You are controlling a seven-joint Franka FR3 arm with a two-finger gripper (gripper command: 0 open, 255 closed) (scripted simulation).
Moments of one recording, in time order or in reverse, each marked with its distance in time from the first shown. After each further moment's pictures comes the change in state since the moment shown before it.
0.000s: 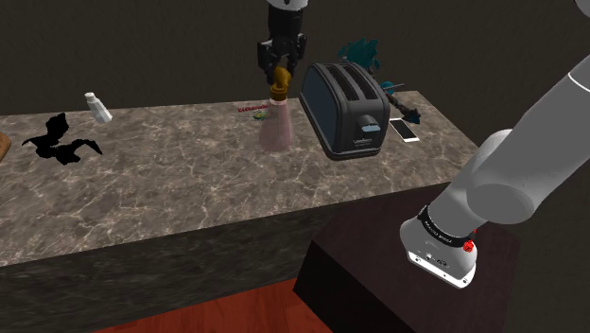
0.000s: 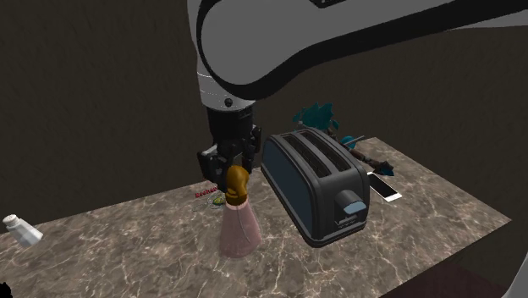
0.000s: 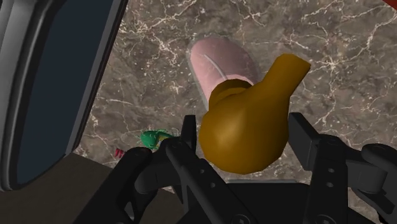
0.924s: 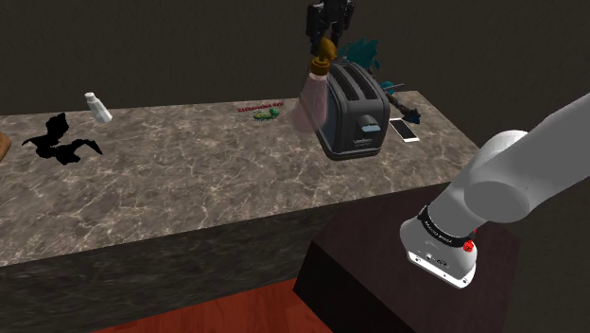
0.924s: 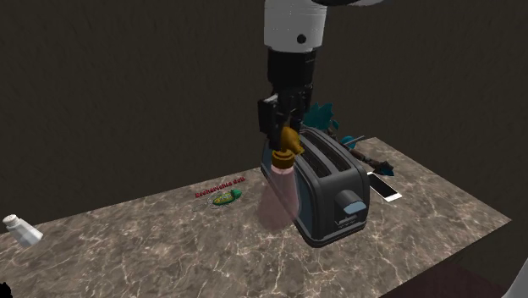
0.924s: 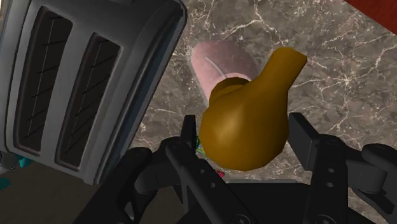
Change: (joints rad) arm -0.062 -0.235 -0.090 -0.059 0.009 -0.179 -0.149
